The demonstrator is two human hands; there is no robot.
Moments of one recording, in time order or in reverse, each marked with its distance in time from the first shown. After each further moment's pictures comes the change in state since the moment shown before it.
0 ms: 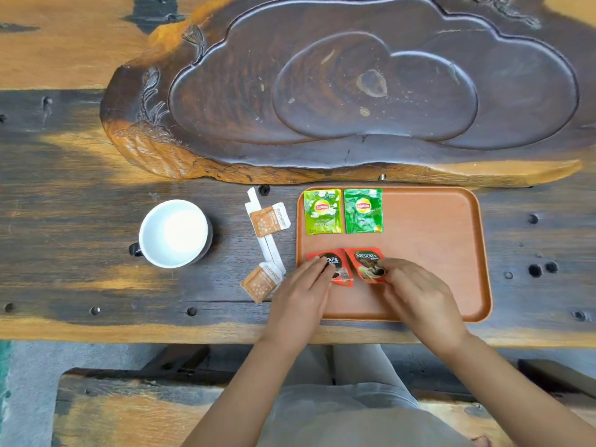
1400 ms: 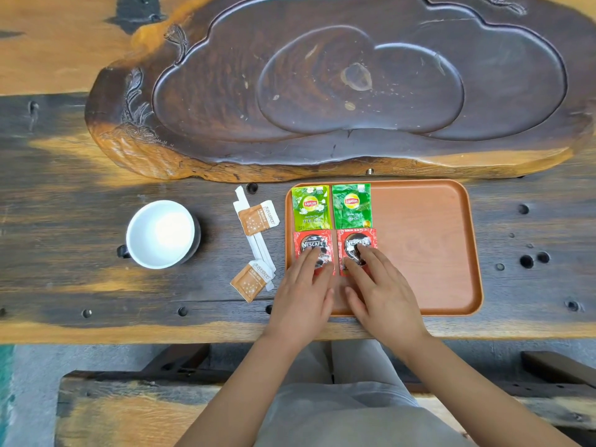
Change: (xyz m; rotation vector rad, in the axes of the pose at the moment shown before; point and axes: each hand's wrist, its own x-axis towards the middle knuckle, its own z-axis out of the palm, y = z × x) left_hand 0.006 0.017 0.004 0.061 -0.330 -0.126; right_hand -0.004 -0.019 0.032 -0.115 -0.227 0.213
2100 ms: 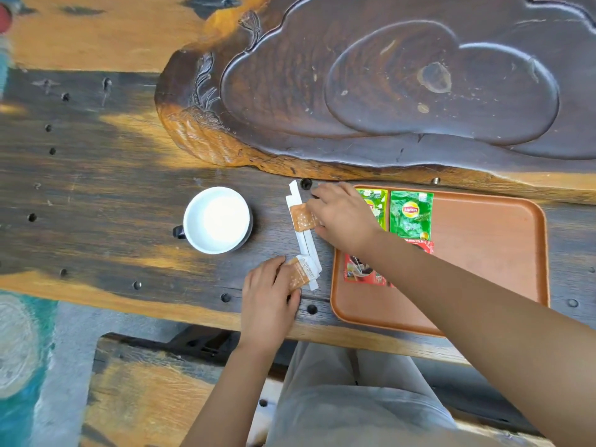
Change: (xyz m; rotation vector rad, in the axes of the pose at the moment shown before) left_hand -0.045 -0.081 -0.024 0.038 0.182 -0.350; right_hand 0.163 -0.079 0.018 -0.092 -0.088 -0.434
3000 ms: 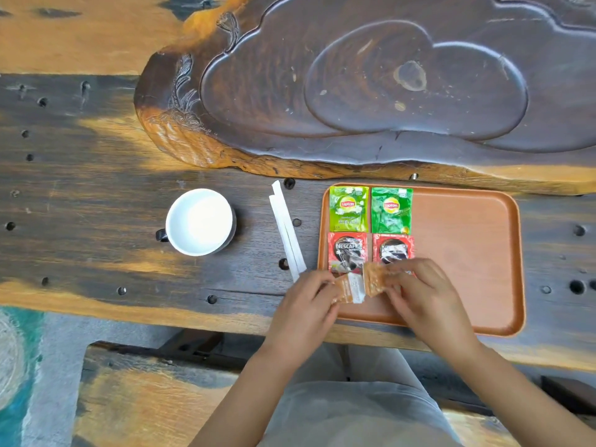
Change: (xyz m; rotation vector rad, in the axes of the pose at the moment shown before) left_hand -0.006 0.053 0.006 -0.301 -0.047 0.384; right_hand -0.179 0.017 -0.014 0.267 0.329 0.270
